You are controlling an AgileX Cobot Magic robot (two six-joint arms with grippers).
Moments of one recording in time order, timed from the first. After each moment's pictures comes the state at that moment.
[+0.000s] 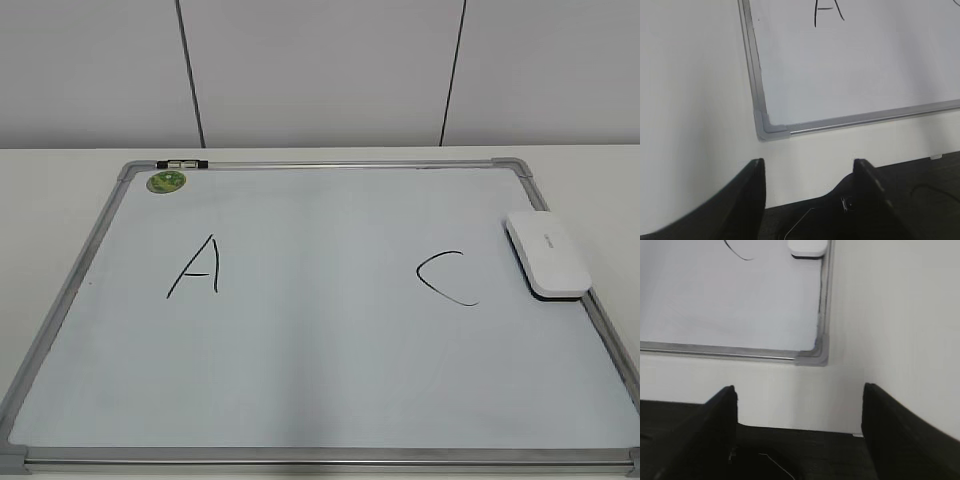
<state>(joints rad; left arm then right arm) -0.01 0.49 -0.72 -0.24 1.25 0.10 0.00 0.30 -0.64 0.08 1.26 -0.09</state>
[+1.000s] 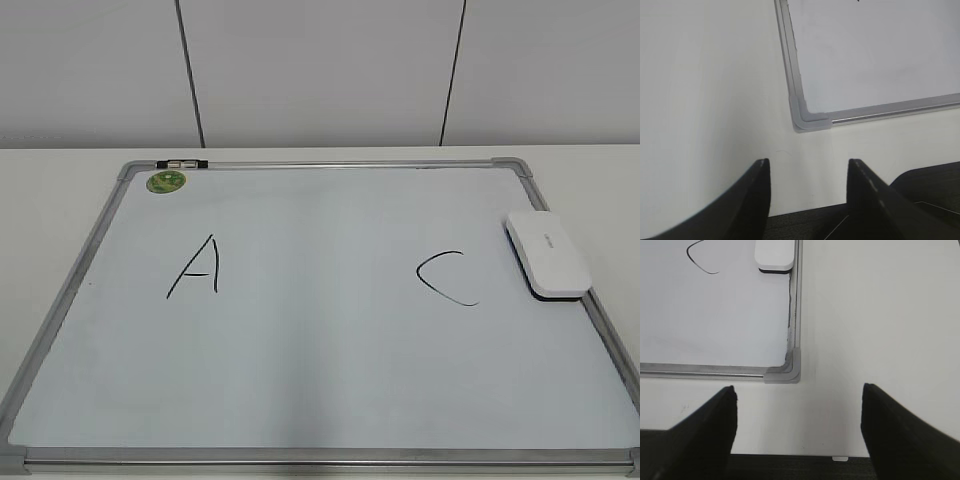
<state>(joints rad) -0.03 0.38 -0.51 -0.11 1.10 0.10 0.00 0.18 -0.50 -0.03 1.14 -0.06</state>
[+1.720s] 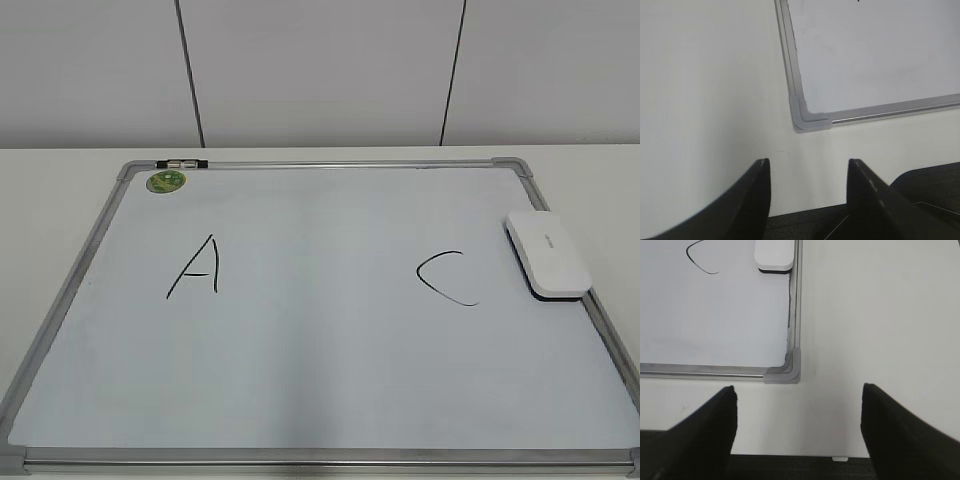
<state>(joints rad) -0.04 0.38 -0.51 -0.11 1.10 0.10 0.00 0.18 -0.50 -0.03 1.14 -0.06</state>
